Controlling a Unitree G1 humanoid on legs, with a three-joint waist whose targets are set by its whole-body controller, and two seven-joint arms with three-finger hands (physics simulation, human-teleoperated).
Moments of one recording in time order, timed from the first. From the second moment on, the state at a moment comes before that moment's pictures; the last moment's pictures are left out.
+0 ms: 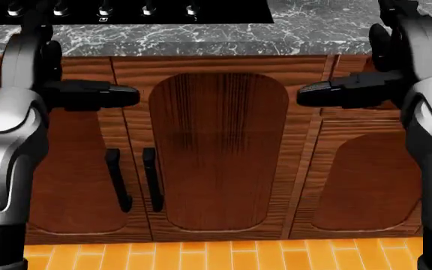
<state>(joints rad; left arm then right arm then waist) -0.80 0.23 0.14 0.21 -0.03 0.62 0.06 -0.73 -0.34 -0.20 -0.08 0.04 0.82 0.10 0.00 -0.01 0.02</state>
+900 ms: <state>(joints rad) -0.99 0.26 0.12 0.31 0.03 0.67 0.07 -1.06 -0.45 -0.16 0.06 -0.03 0.98 0.28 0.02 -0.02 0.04</state>
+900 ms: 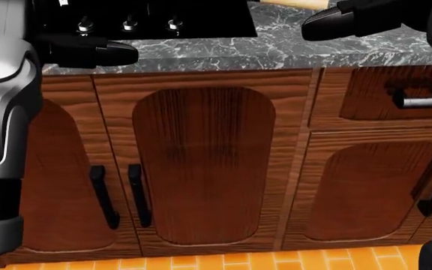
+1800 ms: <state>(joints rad) -1.08 0.31 0.13 0.38 0.05 0.65 0.05 -1.17 -0.45 -0.13 0.14 -0.11 1.00 0.35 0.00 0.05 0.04</state>
